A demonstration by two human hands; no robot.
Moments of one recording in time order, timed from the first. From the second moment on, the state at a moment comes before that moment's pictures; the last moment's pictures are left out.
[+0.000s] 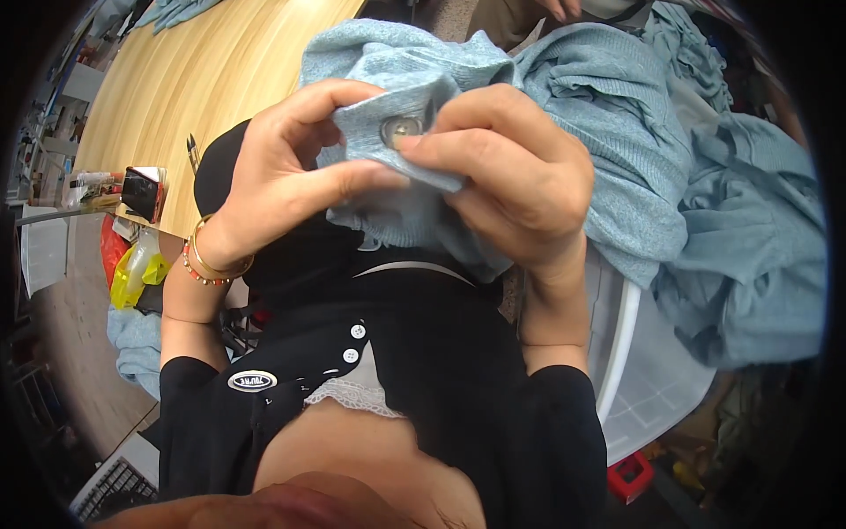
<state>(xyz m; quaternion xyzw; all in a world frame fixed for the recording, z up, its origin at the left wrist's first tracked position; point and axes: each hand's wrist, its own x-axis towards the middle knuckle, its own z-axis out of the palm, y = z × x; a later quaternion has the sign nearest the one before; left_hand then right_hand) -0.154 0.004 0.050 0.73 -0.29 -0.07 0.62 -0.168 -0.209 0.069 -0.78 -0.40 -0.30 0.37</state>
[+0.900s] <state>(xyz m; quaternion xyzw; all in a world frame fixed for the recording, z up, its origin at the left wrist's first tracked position) -0.162 0.011 0.038 0.73 -0.38 0.12 0.55 -0.157 -0.213 0.046 -0.75 -0.32 -0.01 0.58</state>
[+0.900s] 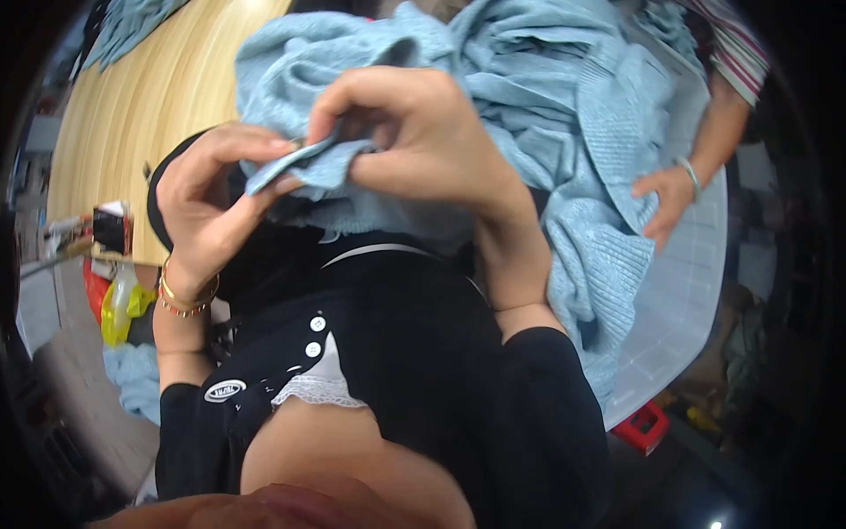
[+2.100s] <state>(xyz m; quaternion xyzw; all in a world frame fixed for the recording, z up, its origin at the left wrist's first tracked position) -0.083 -0.036 0.055 0.82 -0.52 -0.07 0.23 -0.210 -0.223 0.142 -0.59 -0.60 -0.16 0.52</state>
